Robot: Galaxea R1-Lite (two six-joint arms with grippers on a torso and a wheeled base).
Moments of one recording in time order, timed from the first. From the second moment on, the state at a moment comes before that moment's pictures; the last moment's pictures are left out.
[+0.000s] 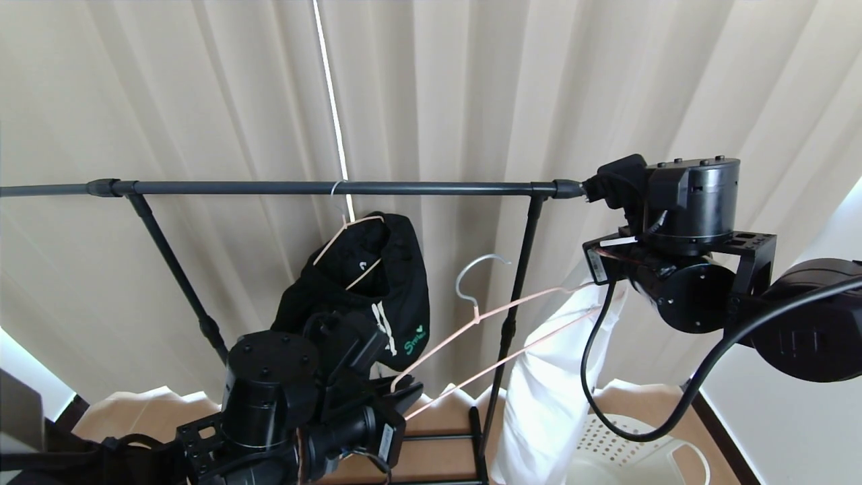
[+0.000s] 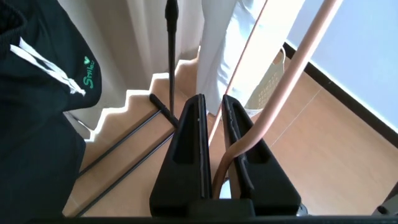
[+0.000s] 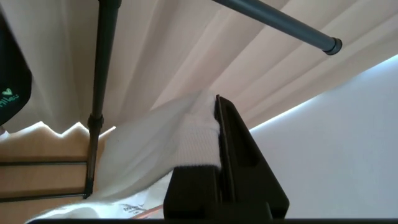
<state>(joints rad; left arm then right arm) -0.75 1.81 -0.43 -0.99 0.00 -0.06 0.55 1.76 -1.01 -0.42 -0.79 -0.18</state>
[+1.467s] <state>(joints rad) -0.82 1.86 -0.52 -0.99 0.11 -0.11 0.70 1.77 -0.99 -0.57 -0.91 -0.18</state>
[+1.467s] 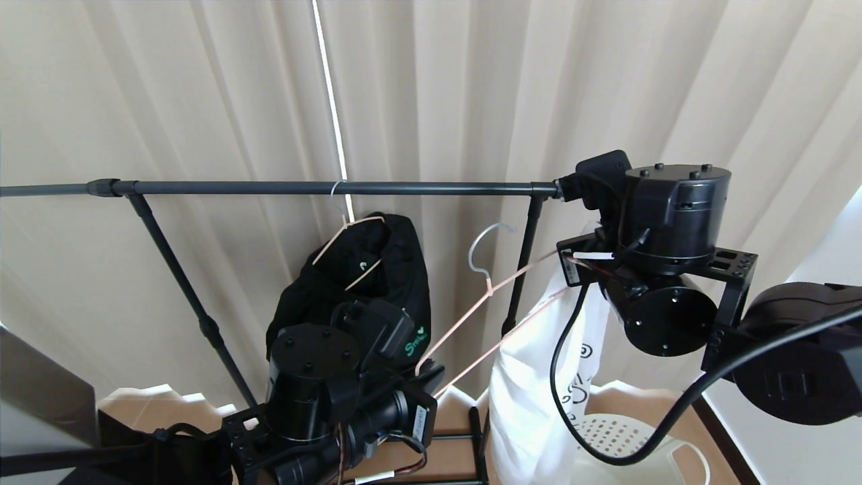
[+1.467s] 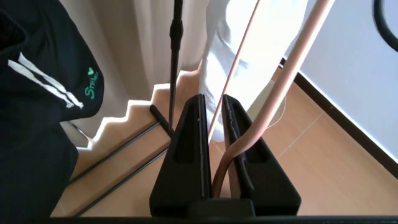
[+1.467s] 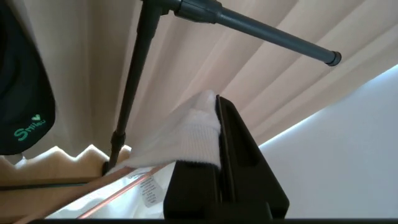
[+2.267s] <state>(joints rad) -0.84 1.90 -0.54 -1.00 0.11 -0.11 0.91 1.74 -0.96 -0.63 -0.91 -0.16</state>
